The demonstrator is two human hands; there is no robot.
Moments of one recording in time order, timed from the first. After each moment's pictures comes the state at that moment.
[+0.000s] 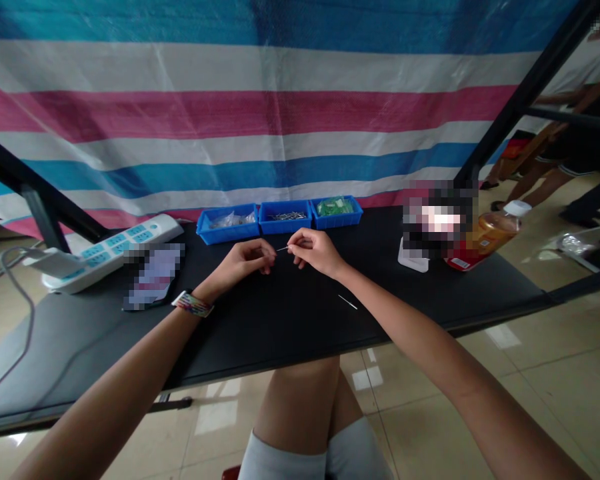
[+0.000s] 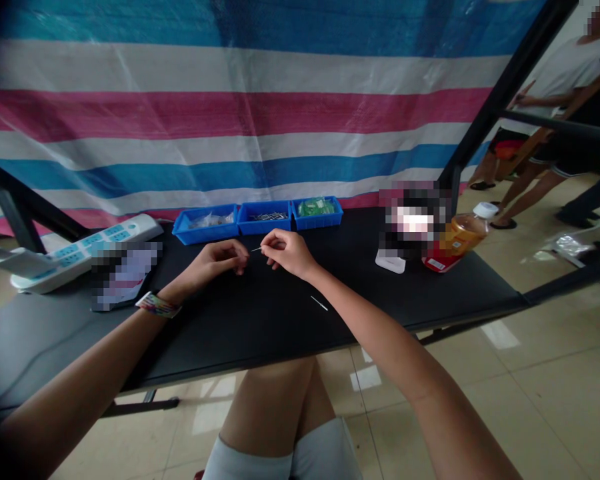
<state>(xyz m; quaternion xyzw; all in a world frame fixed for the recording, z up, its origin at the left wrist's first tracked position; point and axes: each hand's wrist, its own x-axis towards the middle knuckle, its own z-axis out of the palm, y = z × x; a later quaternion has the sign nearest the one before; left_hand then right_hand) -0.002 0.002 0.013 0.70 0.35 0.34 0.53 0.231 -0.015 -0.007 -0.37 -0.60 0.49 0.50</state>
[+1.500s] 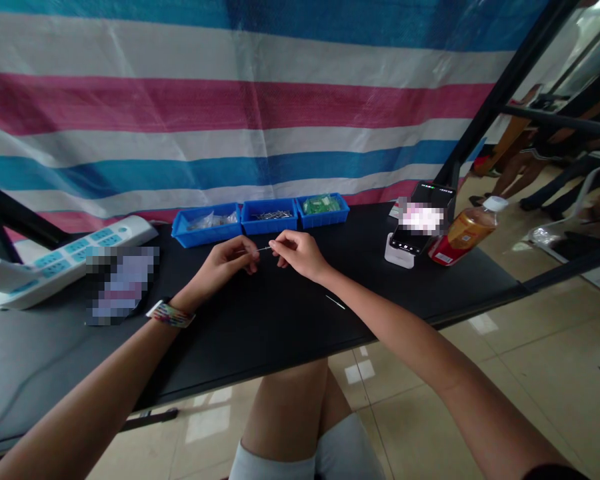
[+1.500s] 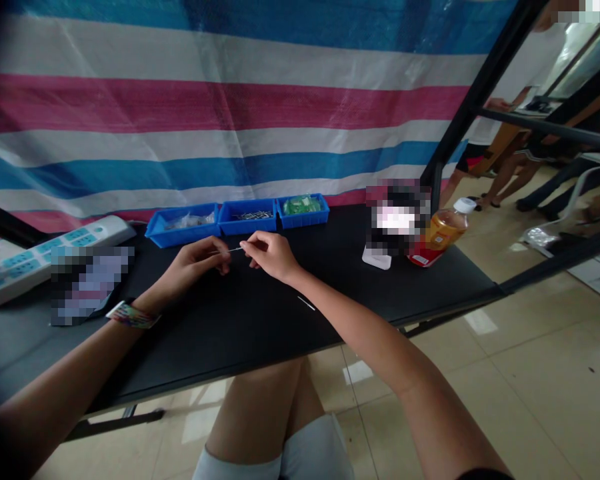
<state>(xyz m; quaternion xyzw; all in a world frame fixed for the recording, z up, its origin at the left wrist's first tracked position) 0.002 -0.001 0.015 0.72 0.36 0.35 0.47 0.224 -0.015 -0.012 -0.39 -0.63 0.44 0.52</state>
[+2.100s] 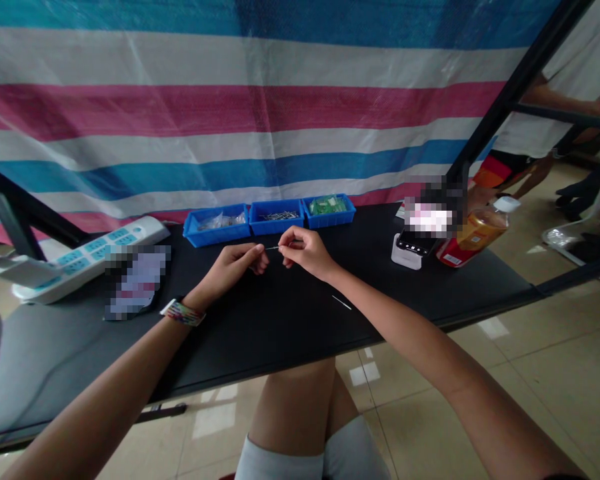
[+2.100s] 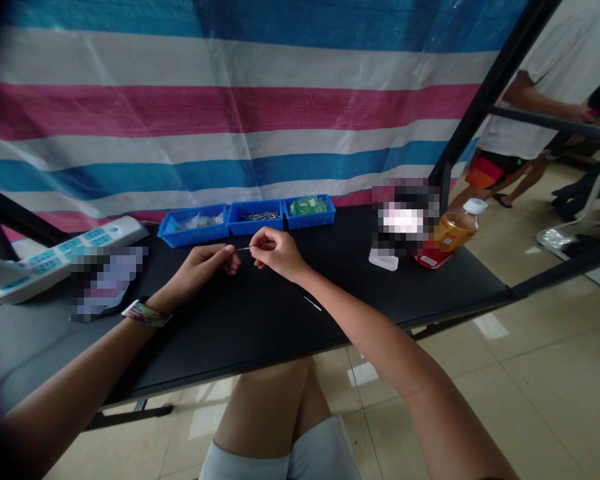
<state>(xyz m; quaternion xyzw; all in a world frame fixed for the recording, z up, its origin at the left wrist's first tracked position) 0.003 0.001 0.011 0.72 0.38 0.33 0.47 0.224 -0.016 -0.009 -0.34 -0.60 0.48 0.54</state>
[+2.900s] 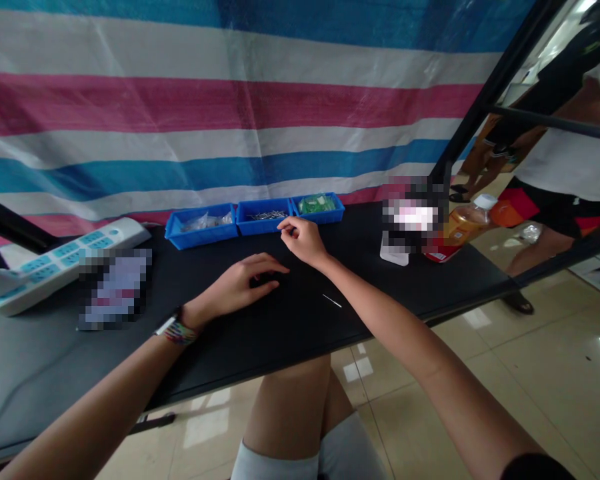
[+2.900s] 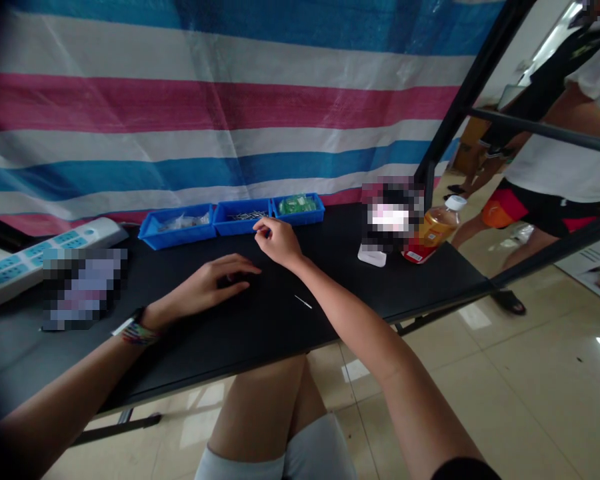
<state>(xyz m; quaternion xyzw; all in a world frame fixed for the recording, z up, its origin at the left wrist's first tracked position) 0.024 -0.024 0.011 0.90 0.25 0.21 0.29 0.246 0.027 -0.022 -0.46 -0.69 0.20 0.53</state>
